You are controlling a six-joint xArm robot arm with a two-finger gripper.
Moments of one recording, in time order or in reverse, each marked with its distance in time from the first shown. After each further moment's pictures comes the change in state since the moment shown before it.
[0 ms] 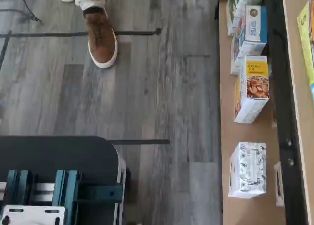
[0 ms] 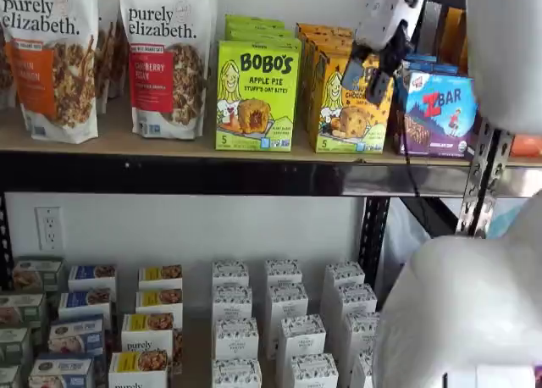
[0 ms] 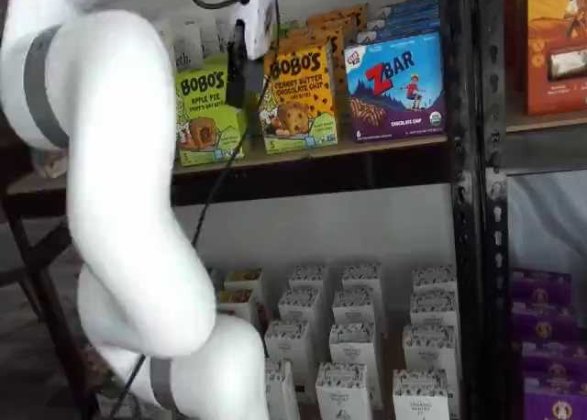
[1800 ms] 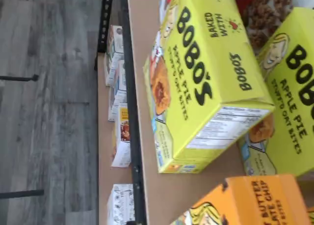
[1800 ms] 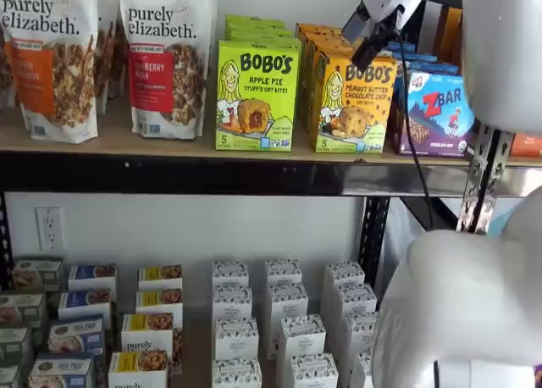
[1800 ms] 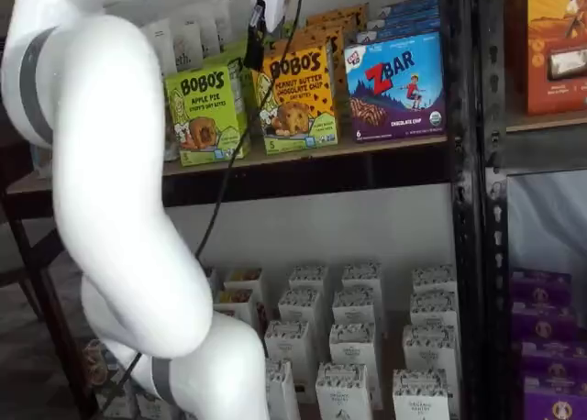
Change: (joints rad) arm -0.125 -0.010 0.036 0.214 -0.317 -0.077
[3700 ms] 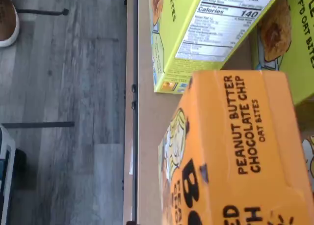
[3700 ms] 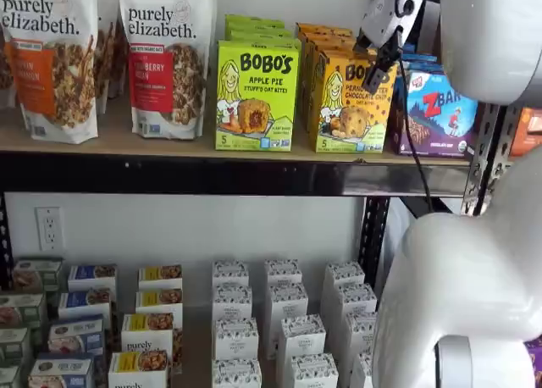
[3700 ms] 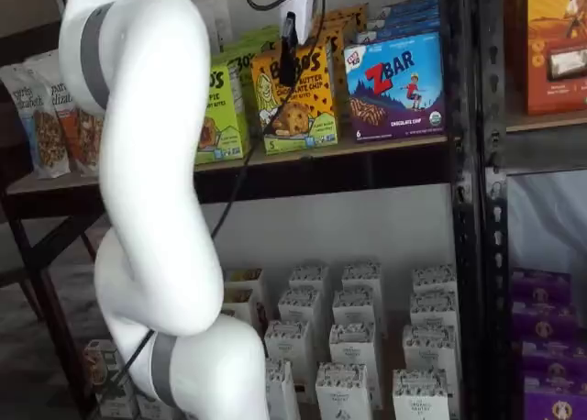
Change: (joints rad) arm 0.042 0.217 -0.173 -0.206 0.051 -0.029
